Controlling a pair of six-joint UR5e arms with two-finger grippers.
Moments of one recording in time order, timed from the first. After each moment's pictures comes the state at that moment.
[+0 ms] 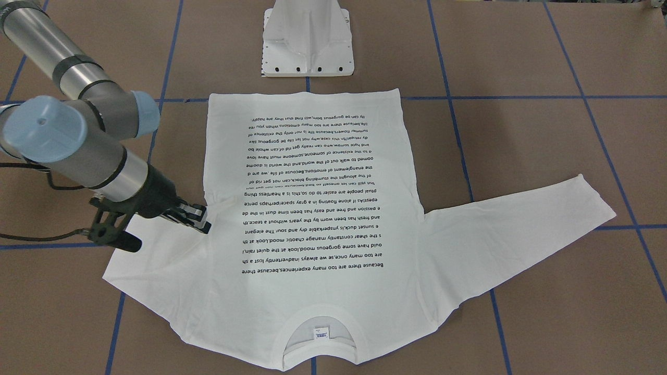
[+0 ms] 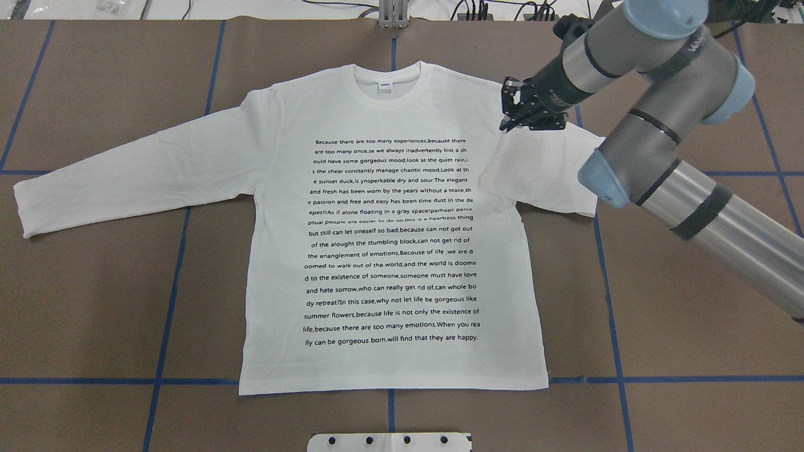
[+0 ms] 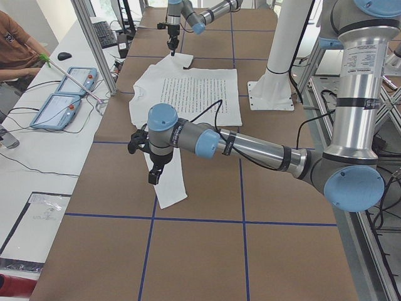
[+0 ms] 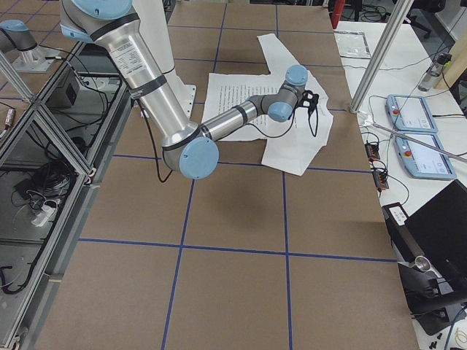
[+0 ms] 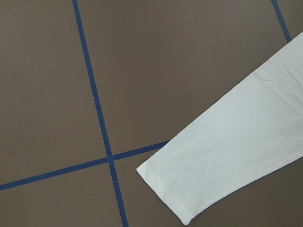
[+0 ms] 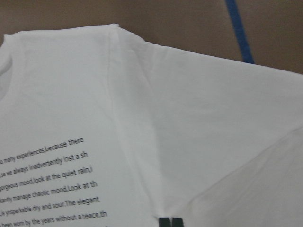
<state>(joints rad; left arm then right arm) -1.49 -1.60 -1.79 -1.67 -2.35 -0.03 0.89 -0.90 1.38 -1.01 2.22 1.53</state>
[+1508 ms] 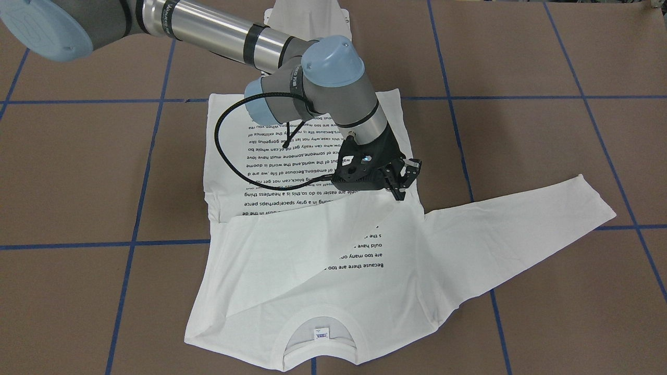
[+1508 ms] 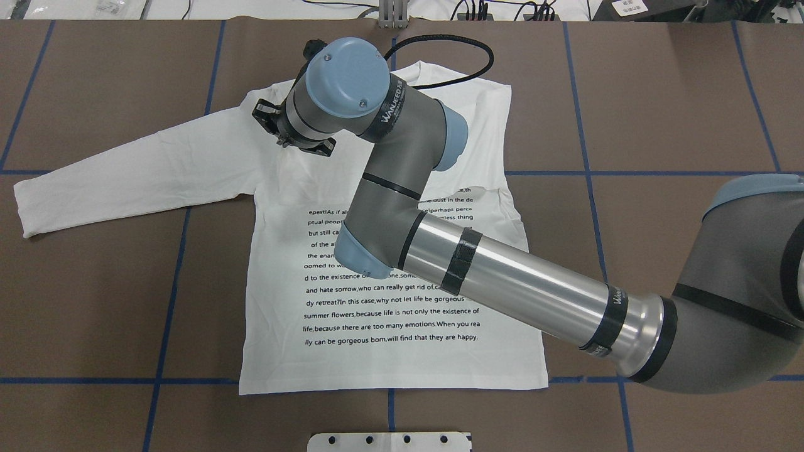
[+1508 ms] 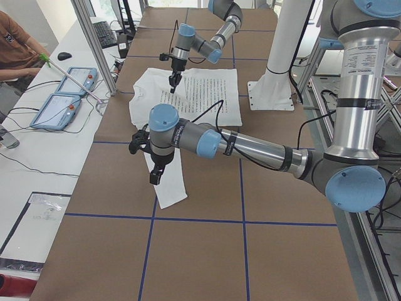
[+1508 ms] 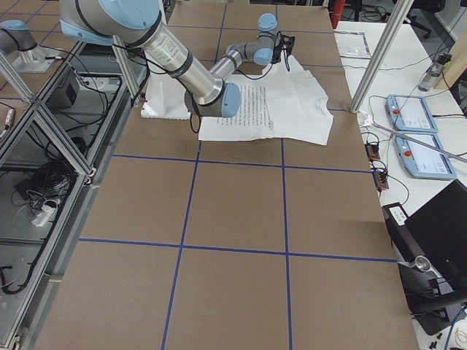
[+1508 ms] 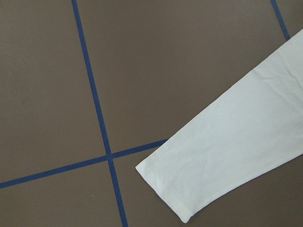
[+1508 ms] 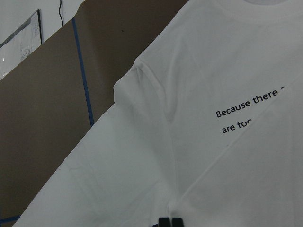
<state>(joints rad) -1.49 -1.60 -1.79 -1.66 -2.35 -0.04 0.57 -0.45 1.10 -0.95 1.80 1.69</state>
